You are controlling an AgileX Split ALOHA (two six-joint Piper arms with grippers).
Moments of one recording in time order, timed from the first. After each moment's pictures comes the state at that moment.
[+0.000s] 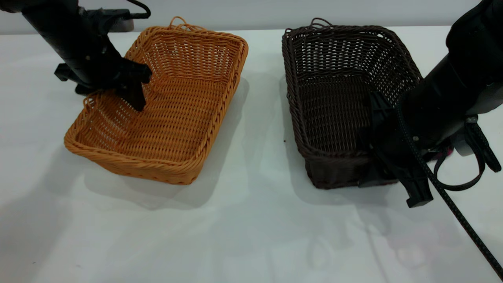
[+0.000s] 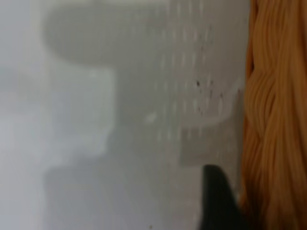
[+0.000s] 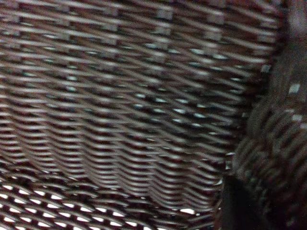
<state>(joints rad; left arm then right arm) -0.16 2.34 -1.39 -0.27 0.30 0.27 0.40 2.15 -0.77 1.80 0.12 -0.06</state>
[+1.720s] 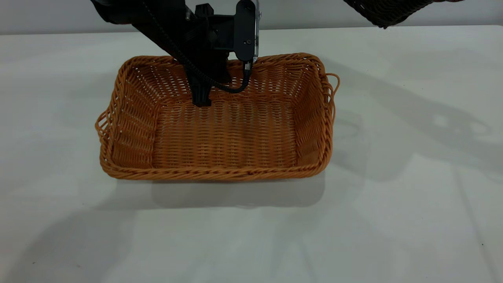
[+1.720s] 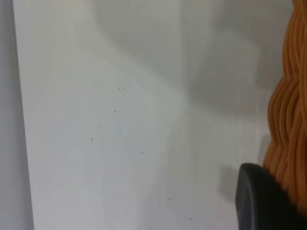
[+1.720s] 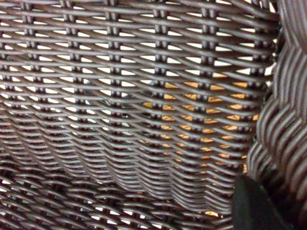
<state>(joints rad) -0.49 2.36 -1.41 -0.29 -0.08 1.47 -0.15 1.83 -1.09 1.16 0.92 -0.49</state>
